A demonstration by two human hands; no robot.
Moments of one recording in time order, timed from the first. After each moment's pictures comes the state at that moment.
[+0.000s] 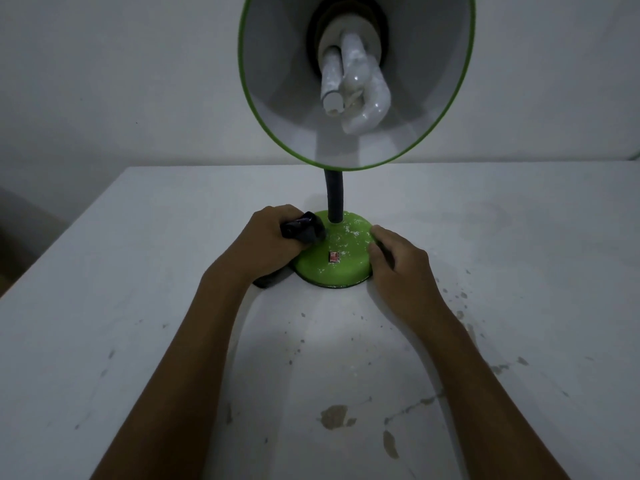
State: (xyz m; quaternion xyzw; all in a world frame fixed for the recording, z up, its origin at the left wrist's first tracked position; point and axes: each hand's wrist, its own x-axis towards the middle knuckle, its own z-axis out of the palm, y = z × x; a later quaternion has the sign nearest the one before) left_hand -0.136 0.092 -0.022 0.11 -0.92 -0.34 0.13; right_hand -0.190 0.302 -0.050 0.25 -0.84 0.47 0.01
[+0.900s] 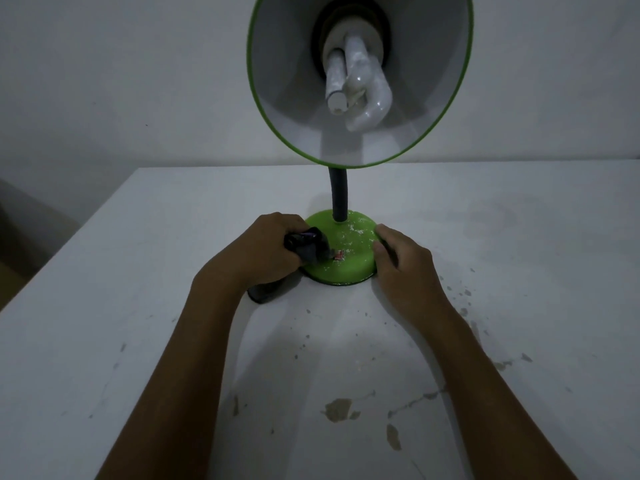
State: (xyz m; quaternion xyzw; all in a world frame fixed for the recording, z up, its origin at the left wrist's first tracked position) left_hand -0.110 0.101 -0.004 0.07 -0.95 -0.30 0.06; right_hand -0.189 0.304 -0.052 0.26 -0.84 0.47 0.02
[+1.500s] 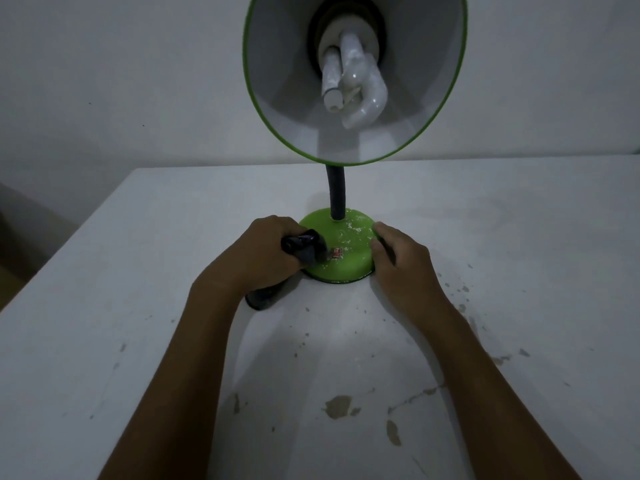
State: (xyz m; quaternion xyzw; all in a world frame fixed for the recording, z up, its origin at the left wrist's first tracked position) left_hand -0.098 0.111 0.003 0.09 -0.95 -0.30 0.06; right_hand -0.189 0.304 -0.052 0.26 -0.85 0.47 0.02
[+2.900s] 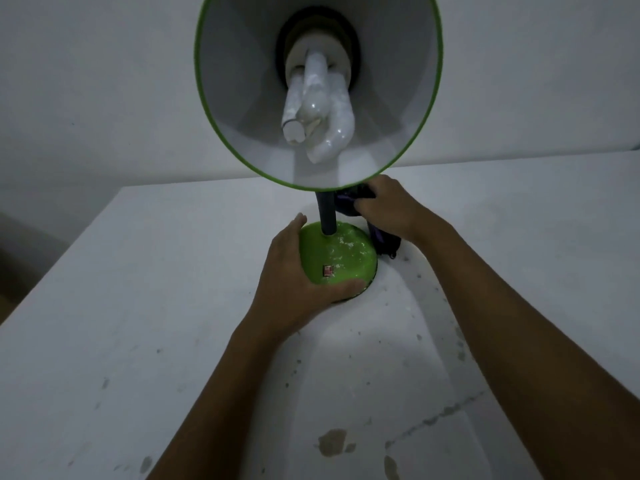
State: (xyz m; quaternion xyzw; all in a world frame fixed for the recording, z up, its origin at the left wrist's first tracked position) left_hand -0.122 0.152 -0.048 0.17 -0.89 -0.39 0.18; right_hand -0.271 0.267 0.018 0.31 -0.82 0.46 -0.13
